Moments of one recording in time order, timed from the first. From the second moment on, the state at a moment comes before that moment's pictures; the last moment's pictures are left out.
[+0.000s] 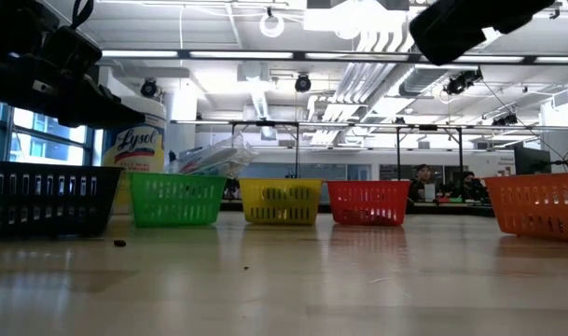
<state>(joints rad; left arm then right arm) 0.05 0.24 0.01 0.05 -0.04 0.07 0.39 1.13 0.67 -0.07 0.08 0.08</state>
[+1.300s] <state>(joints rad) 0.05 0.24 0.01 0.02 -0.04 0.07 0.67 1.72 1.11 -0.55 0.02 -0.19</state>
